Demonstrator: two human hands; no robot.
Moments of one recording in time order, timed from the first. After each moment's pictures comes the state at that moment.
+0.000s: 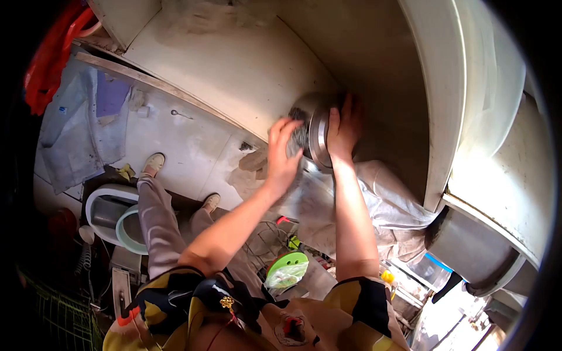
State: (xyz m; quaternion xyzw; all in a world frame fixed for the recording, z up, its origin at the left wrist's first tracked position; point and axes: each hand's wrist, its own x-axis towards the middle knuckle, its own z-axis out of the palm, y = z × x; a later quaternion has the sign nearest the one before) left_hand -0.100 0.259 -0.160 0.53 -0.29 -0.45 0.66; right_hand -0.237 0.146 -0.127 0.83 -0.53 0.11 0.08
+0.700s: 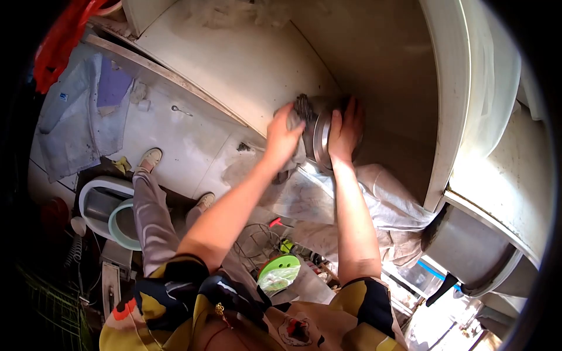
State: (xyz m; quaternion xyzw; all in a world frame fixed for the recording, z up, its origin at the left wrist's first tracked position) left_hand -0.092 0.219 -0.181 0.55 -0.21 -0.48 0.65; right_hand -0.231 0.144 -0.126 0.83 -0.55 0.10 0.06
